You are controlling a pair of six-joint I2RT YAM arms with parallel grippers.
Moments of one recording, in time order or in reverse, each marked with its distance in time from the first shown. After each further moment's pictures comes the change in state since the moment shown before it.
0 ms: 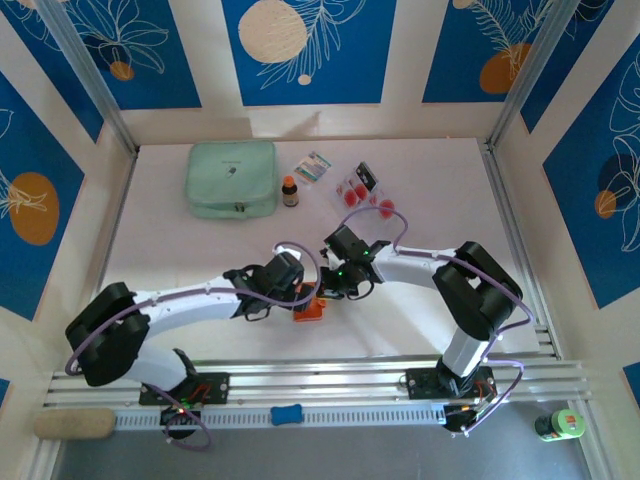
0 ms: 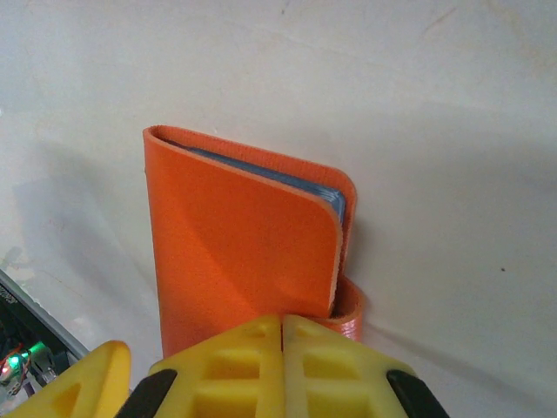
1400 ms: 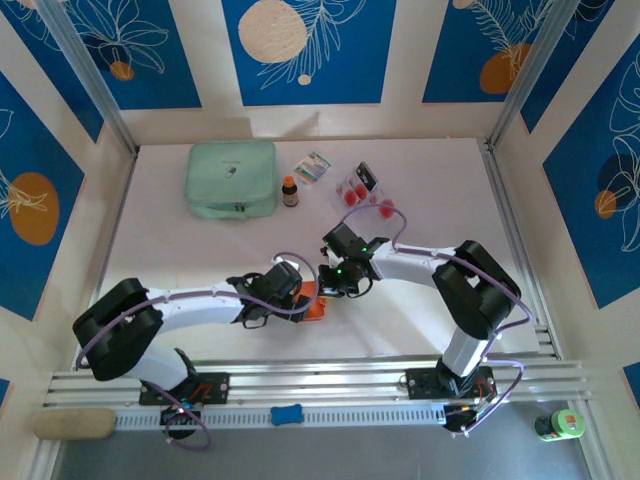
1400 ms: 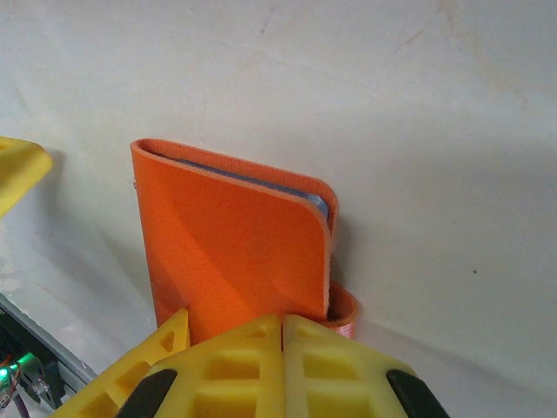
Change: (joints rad) left arm 0.000 0.060 -0.069 0.064 0.053 -0.008; right arm -0.003 0.015 0.041 -0.057 0.031 -0.005
